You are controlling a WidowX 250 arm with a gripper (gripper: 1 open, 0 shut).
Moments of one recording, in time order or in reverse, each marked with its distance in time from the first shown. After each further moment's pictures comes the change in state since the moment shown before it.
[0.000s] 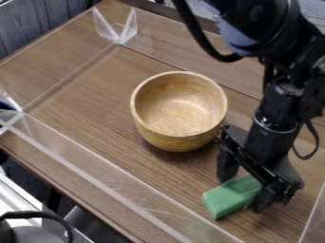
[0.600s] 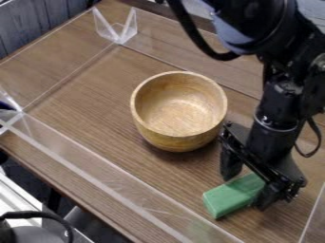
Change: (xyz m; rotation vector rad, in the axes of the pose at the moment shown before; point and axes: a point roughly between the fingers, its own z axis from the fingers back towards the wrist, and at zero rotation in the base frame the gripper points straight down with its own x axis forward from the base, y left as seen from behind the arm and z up) arm 0.003 -0.001 -0.003 -0.011 -0.028 -0.007
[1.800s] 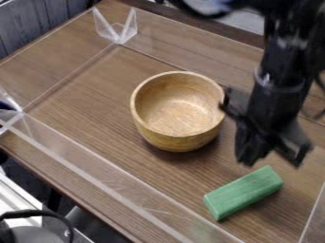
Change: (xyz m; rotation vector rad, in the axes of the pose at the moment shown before) arm -0.002 0.020 0.060 0.021 -0.084 0.022
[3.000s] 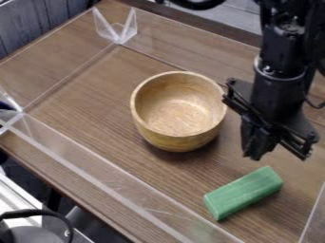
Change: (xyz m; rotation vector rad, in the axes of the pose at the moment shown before) arm 0.005 -0.006 -0.006 -0.036 -0.041 -0.022
